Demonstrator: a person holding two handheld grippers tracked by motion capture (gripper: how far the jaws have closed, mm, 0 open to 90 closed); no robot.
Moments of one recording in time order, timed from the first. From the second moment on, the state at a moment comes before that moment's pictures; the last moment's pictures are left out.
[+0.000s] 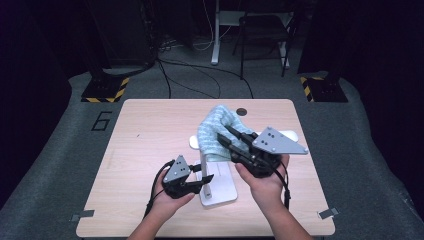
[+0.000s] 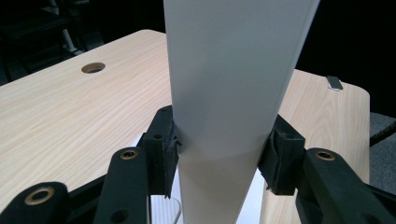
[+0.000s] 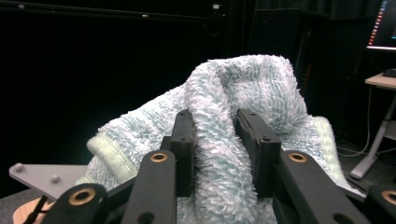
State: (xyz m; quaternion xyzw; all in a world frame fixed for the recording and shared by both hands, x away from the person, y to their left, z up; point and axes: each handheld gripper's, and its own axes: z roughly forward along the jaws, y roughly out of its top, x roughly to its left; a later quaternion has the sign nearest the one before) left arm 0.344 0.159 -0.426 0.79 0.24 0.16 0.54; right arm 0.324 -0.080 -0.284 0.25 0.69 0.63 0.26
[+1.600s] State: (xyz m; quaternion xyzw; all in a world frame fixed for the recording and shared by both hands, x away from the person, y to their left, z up) left arm 0.346 0.163 -0.427 0.79 0.24 0.16 0.54; right arm 0.321 -0.180 -0.307 0.34 0.65 0.59 0.32
